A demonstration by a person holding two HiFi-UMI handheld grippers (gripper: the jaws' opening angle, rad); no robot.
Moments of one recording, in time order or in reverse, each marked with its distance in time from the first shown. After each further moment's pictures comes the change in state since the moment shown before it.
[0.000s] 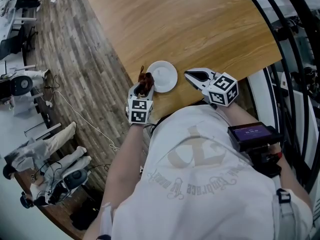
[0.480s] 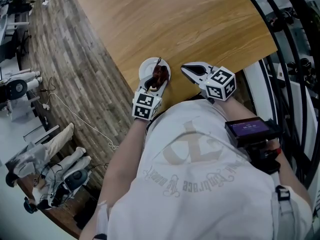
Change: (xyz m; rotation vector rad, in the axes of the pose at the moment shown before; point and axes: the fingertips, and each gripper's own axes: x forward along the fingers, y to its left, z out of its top) left arm 0.024 -0.087 0.047 0.025 -0.115 -0.281; right arm -0.015 -0.014 0.000 0.017 -0.010 -0.051
